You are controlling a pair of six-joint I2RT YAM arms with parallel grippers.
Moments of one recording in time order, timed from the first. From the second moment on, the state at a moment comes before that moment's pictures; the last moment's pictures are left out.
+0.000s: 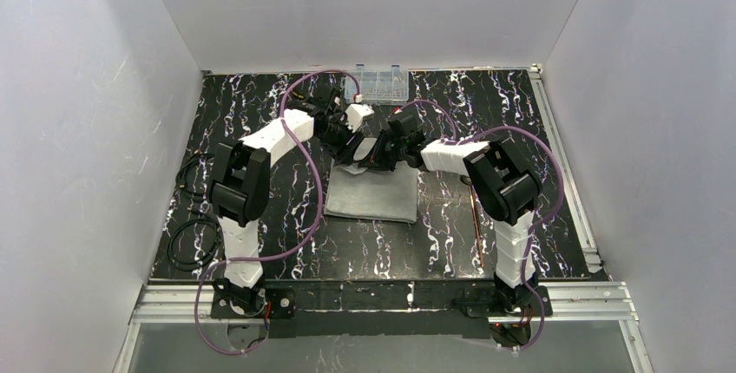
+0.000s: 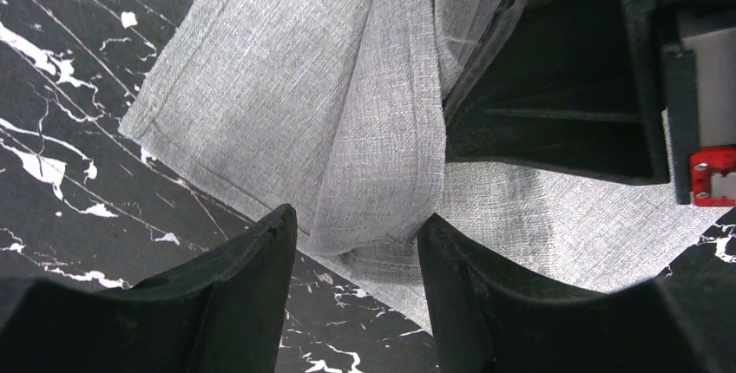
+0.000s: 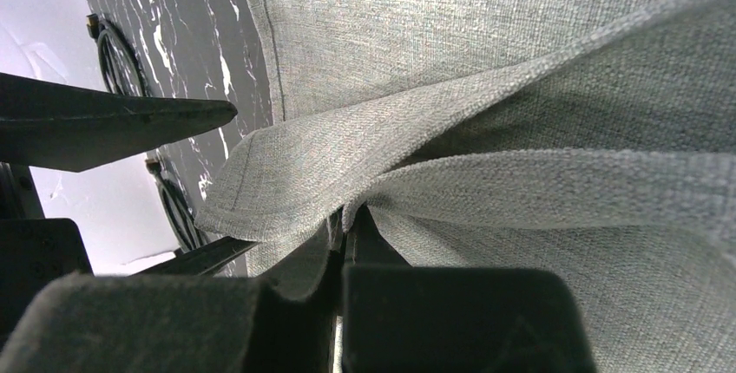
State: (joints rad) left arm -0.42 1.98 1.51 -0.67 0.34 0.43; right arm 0.63 2.02 1.22 0.07 -0.32 0.98
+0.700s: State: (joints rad) left arm -0.42 2.07 1.57 -0.63 0.26 0.45; right arm 0.63 2.01 1.19 0.09 -0.36 0.97
